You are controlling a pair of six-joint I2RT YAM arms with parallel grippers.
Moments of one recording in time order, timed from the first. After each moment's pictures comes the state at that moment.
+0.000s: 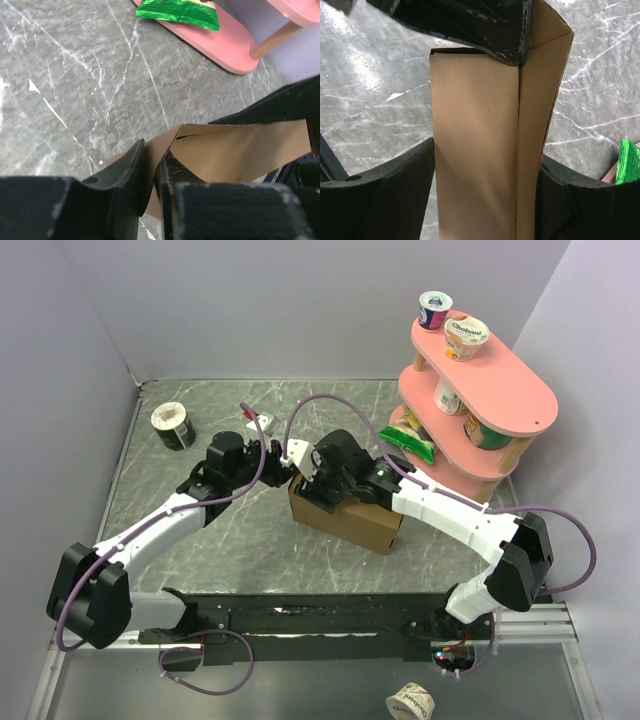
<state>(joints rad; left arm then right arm) -0.50 1.27 0.83 0.14 0.38 -0.30 0.88 1.49 1.32 -0.62 -0.01 -0.38</state>
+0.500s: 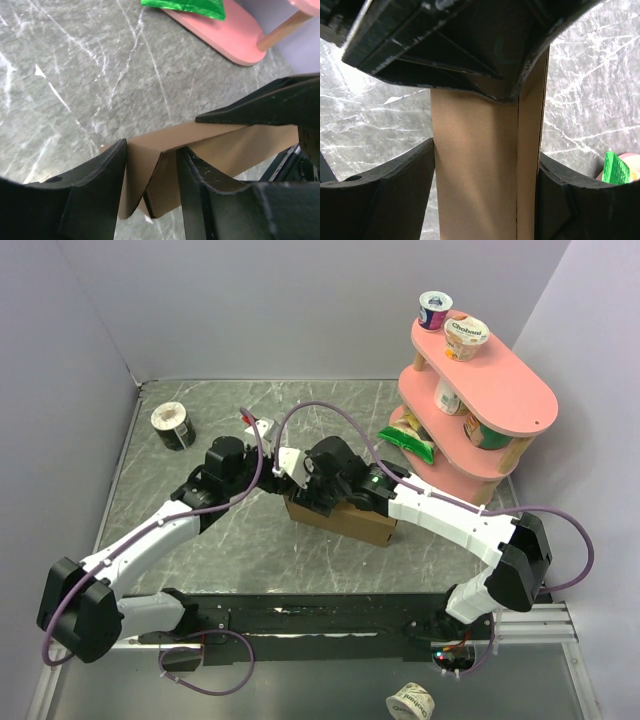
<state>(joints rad) -0.55 1.19 0.84 0.03 0.29 -0.30 0.92 1.49 1.31 -0.58 0.03 -0.43</state>
